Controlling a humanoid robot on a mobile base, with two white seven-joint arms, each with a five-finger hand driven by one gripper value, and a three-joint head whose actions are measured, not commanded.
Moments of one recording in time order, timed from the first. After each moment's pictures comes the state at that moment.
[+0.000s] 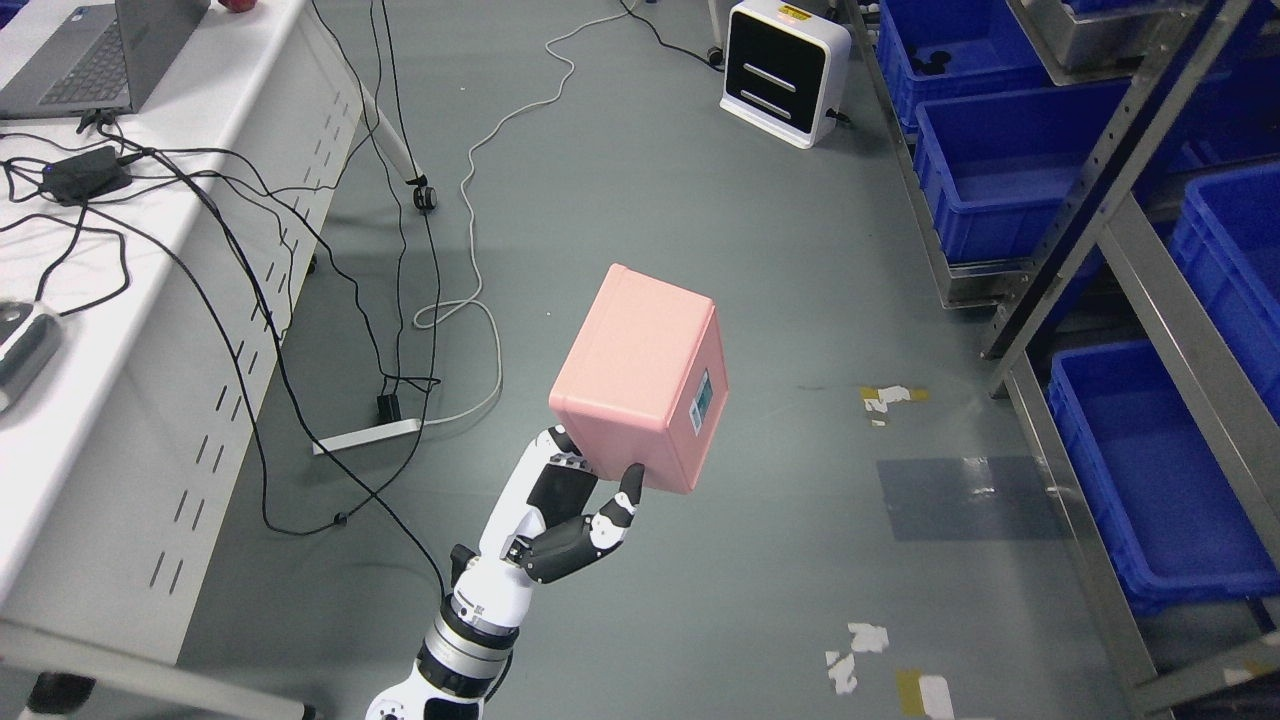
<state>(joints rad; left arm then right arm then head) -0.17 0.00 -0.28 -1.54 0.43 -0.51 -0.55 0.00 0.00 0.00 0.00 0.00 0.02 -0.04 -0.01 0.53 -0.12</state>
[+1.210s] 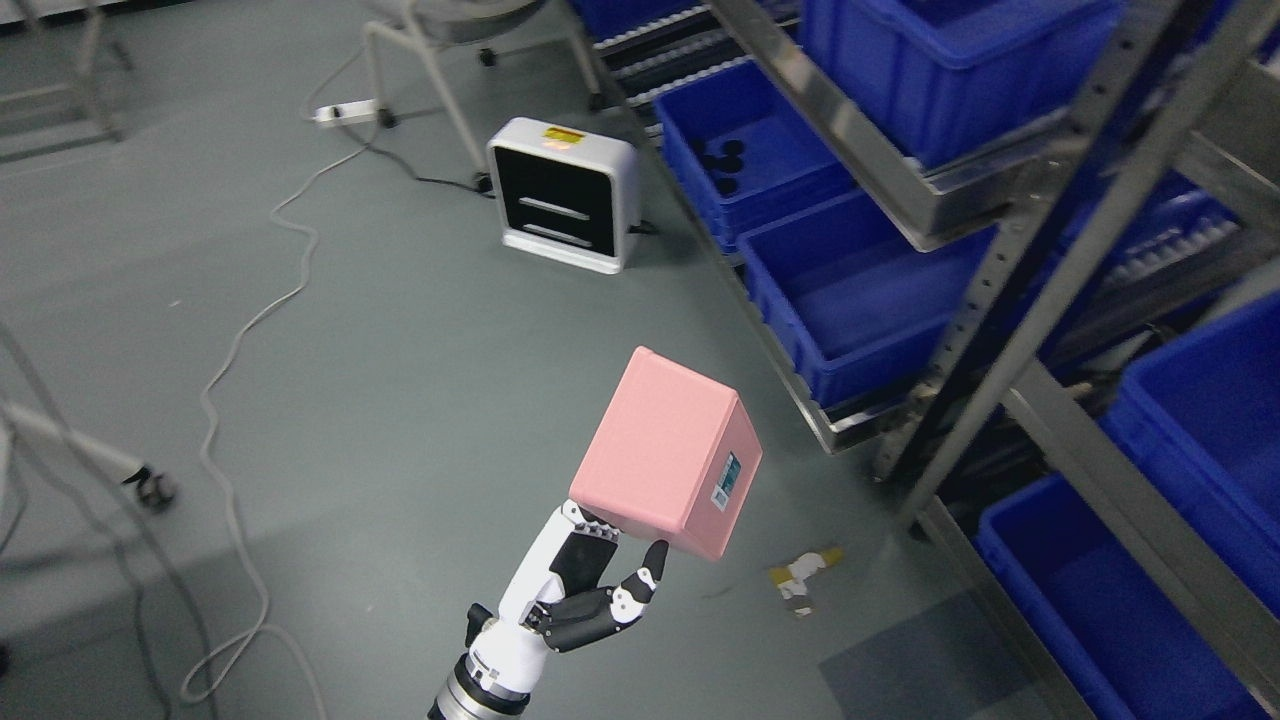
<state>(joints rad) -0.06 0.00 -0.30 -1.54 0.40 -0.53 -0.61 0.00 0.00 0.00 0.00 0.00 0.03 -0.04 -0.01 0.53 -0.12</state>
